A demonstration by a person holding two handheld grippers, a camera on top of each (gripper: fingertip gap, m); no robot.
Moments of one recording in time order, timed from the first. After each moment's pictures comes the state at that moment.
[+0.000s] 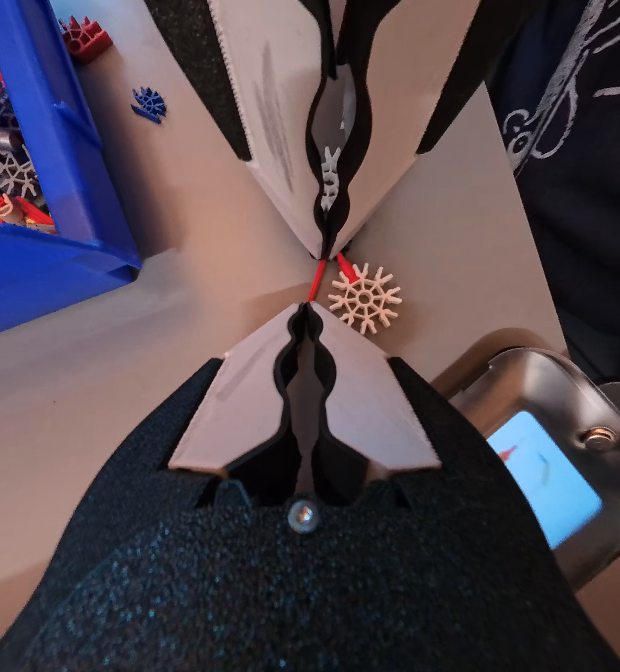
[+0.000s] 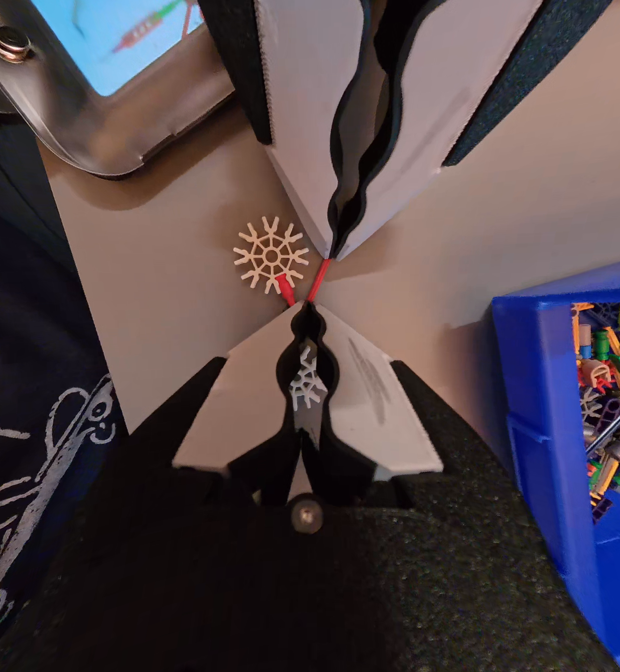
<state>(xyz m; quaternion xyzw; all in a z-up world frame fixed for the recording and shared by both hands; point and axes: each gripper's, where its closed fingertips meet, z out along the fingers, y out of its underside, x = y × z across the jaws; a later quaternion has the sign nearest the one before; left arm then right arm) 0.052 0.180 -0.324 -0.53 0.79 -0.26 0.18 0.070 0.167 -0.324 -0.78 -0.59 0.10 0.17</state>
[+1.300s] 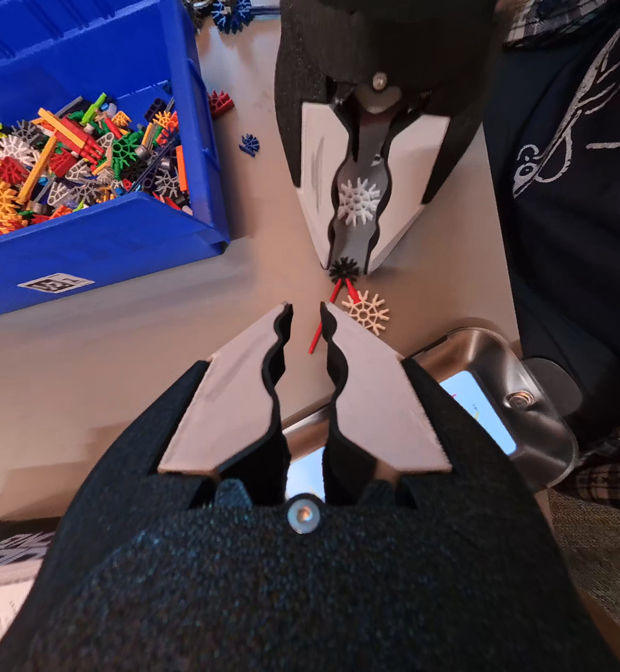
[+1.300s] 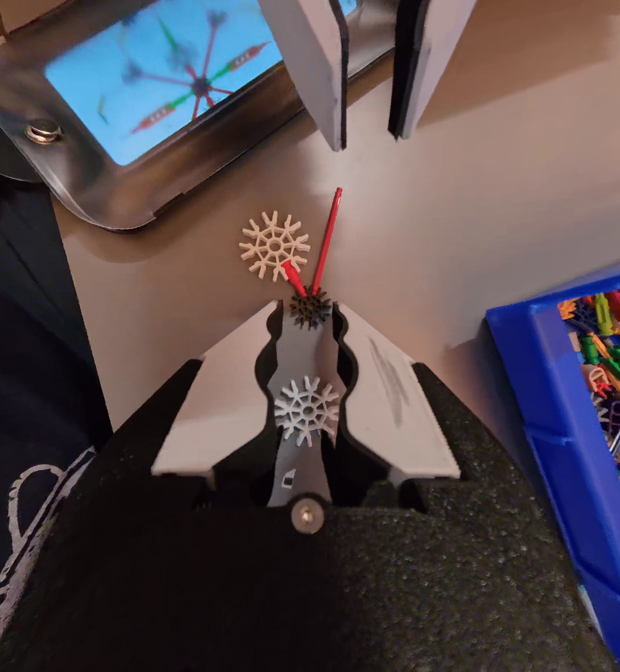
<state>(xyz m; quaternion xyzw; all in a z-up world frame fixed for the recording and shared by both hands) 0.022 0.194 -0.256 -0.57 0.75 -0.22 0.27 0.053 0.170 -0.319 -0.78 -0.55 0.13 0.27</state>
